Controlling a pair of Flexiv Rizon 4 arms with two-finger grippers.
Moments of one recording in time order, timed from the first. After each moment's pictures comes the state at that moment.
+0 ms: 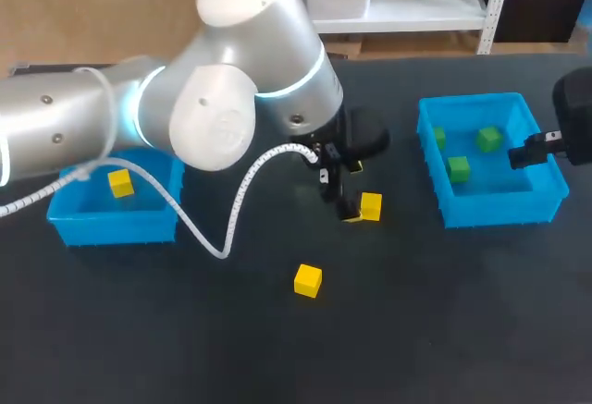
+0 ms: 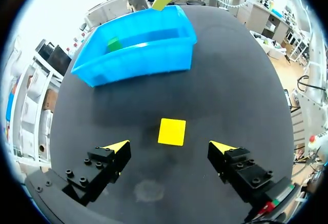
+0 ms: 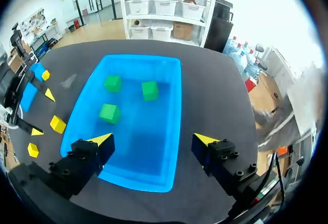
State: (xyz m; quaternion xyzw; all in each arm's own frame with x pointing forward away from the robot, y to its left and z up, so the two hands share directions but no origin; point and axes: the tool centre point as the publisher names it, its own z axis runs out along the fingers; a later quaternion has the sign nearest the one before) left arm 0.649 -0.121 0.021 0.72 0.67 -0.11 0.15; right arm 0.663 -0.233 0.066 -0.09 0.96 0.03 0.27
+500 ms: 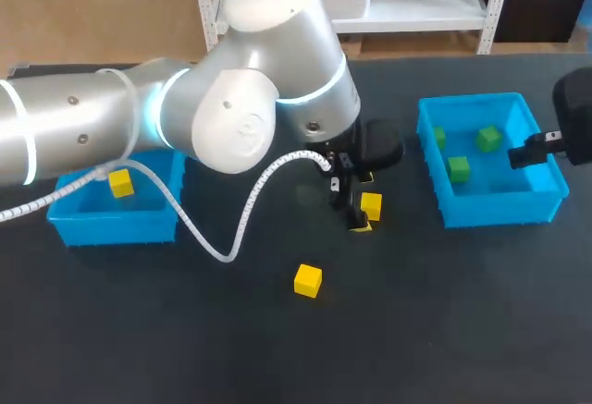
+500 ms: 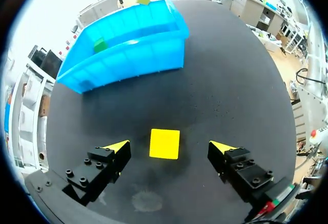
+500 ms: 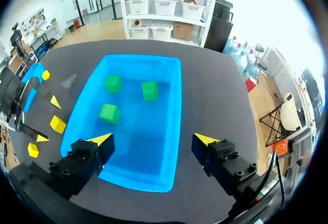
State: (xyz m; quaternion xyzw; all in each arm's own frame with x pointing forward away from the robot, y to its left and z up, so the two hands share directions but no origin) left arm 0.643 -0.134 0.004 0.74 0.65 -0.10 0.13; right arm 0.663 -0.233 0.066 -0.09 0.96 0.03 0.27
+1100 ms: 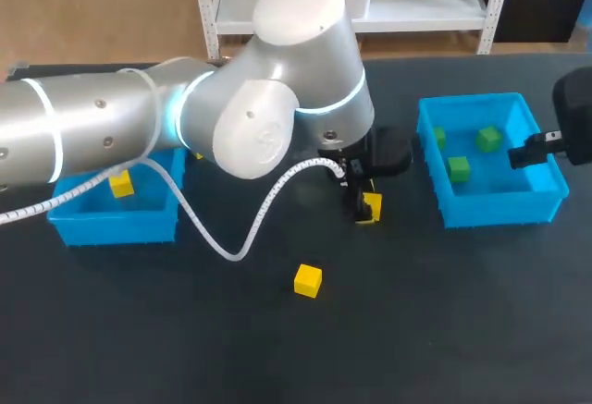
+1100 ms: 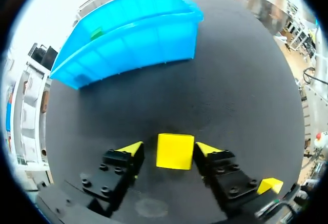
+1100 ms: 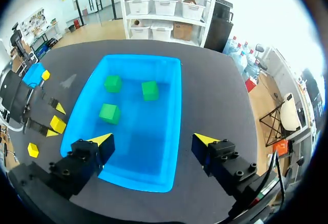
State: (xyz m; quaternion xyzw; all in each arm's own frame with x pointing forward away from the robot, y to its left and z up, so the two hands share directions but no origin) left arm 0.656 -0.138 -0.014 0.73 0.67 -0.06 0.12; right arm 0.663 -0.233 0.066 -0.09 0.96 0.03 0.27
